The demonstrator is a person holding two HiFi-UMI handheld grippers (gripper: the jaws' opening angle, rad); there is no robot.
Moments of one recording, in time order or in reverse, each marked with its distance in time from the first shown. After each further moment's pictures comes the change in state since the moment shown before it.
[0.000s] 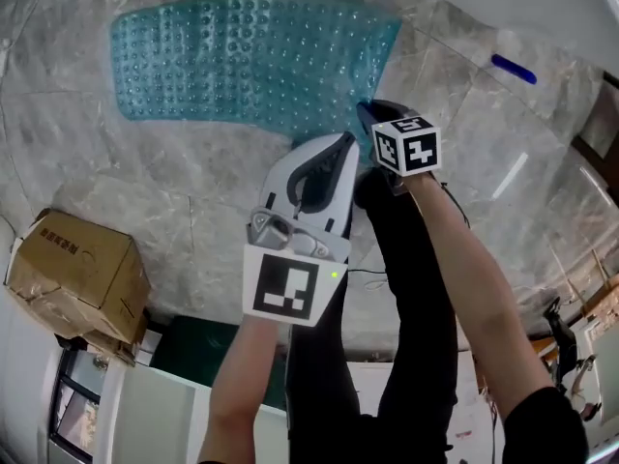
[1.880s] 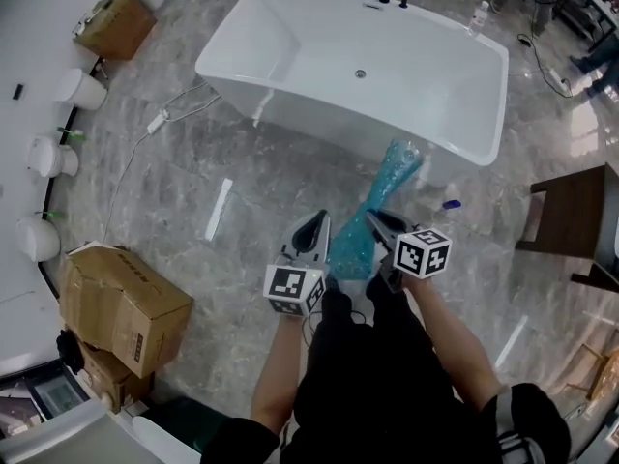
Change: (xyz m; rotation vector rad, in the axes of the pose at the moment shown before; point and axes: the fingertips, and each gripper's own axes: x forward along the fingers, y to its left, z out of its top) left arm -0.427 -0.121 0.361 -0.049 -0.358 0.266; right arm -0.582 0.394 0.183 -0.056 -0.552 0.294
